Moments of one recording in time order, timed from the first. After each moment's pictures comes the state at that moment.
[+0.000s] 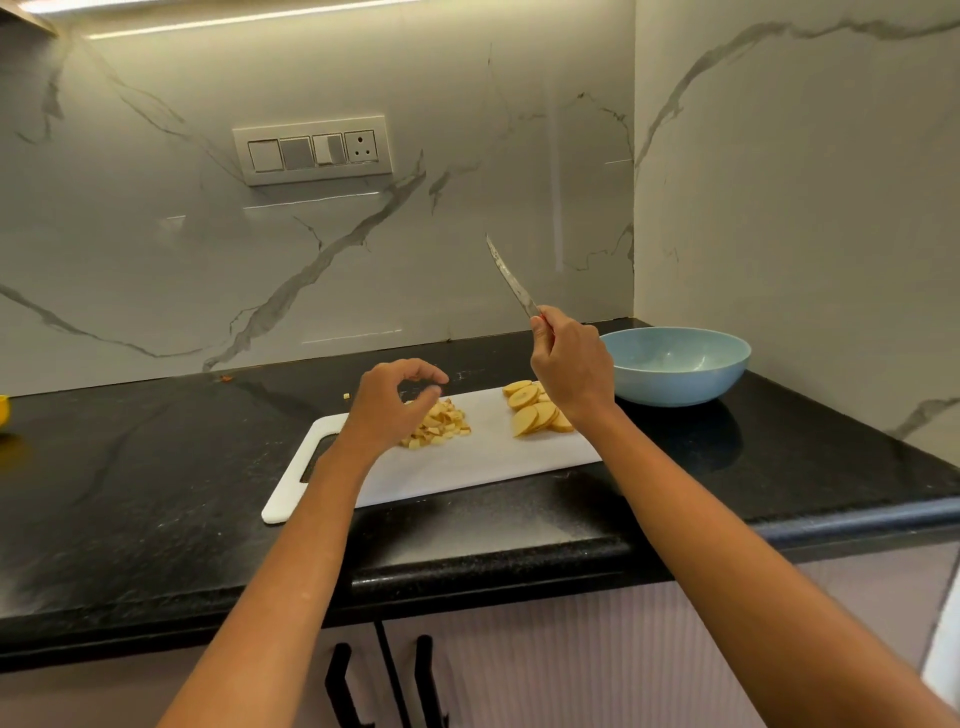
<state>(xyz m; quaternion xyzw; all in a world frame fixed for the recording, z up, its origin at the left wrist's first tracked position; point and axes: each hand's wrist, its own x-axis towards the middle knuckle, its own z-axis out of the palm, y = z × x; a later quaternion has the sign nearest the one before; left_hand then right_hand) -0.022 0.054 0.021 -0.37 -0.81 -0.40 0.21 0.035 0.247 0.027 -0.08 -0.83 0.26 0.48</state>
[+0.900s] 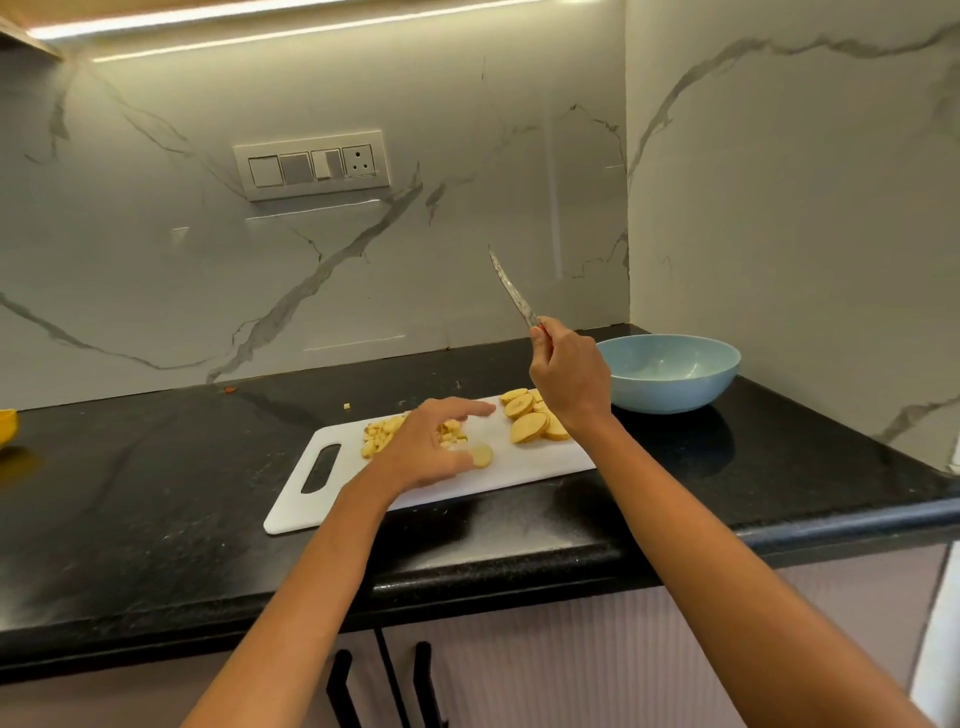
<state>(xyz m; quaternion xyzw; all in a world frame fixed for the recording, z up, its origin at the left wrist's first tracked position) 0.001 0.068 0.010 -0.43 -0.84 -0.33 0.06 0.040 0.250 0.028 -0.10 -0.83 0.27 0.48</state>
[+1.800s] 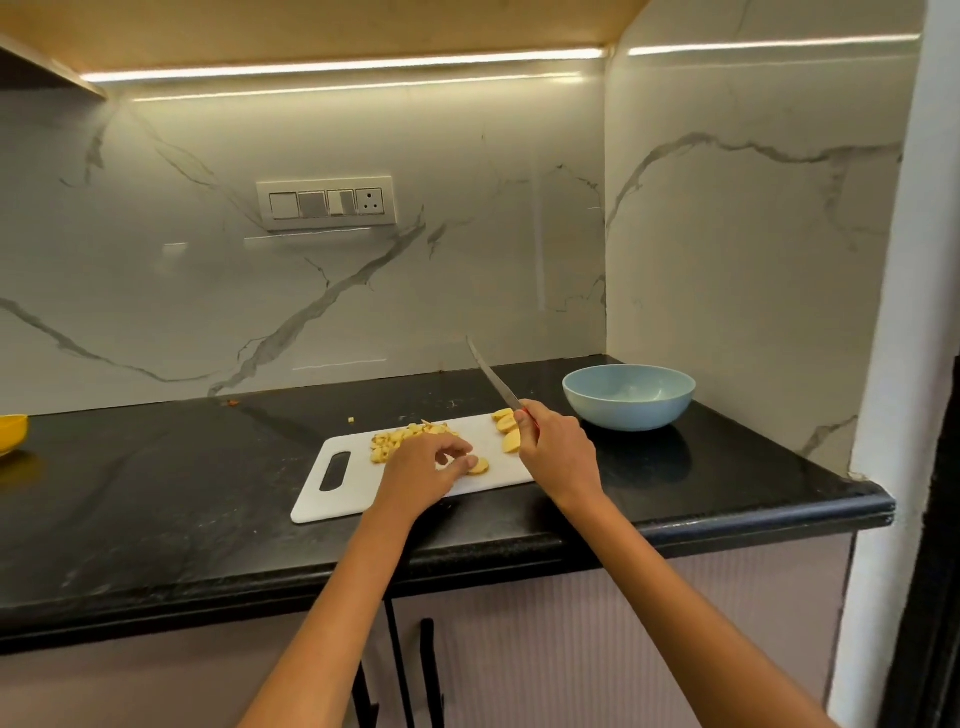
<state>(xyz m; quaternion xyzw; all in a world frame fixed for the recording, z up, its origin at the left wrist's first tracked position) 0.032 0.057 -0.005 -0.34 -0.87 -0.33 0.16 0.111 0.208 0.003 -0.09 -0.88 0.26 0.40</state>
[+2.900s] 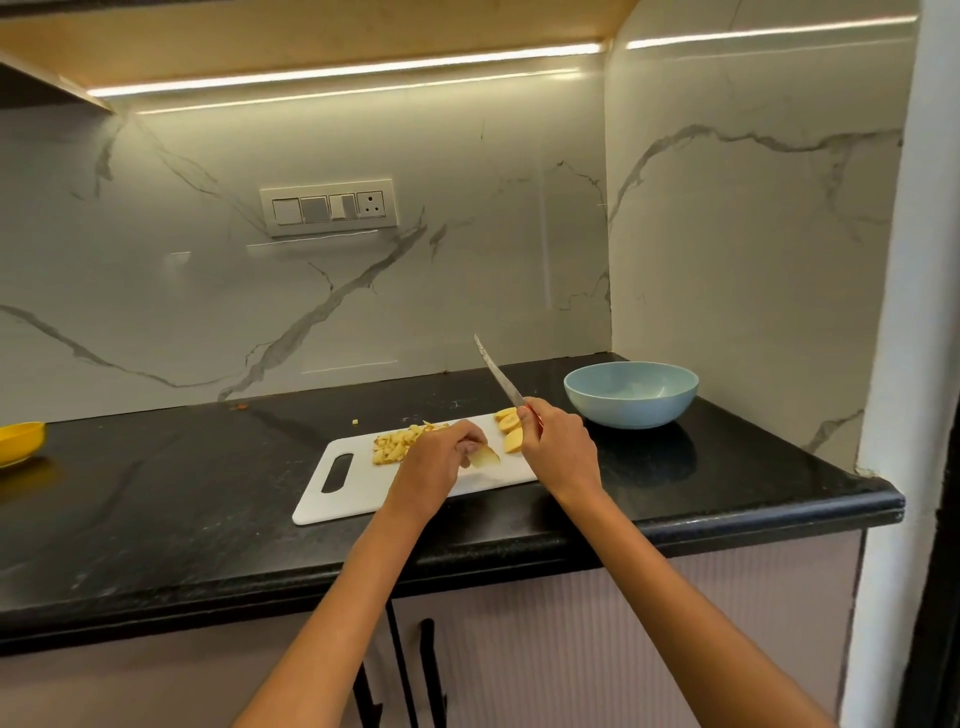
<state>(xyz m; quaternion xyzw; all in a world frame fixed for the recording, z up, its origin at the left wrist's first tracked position) 0.048 0.068 0.001 -0.40 -0.83 -0.32 0.21 0.112 0.209 0.006 -0.10 -0.86 0.30 0.40</state>
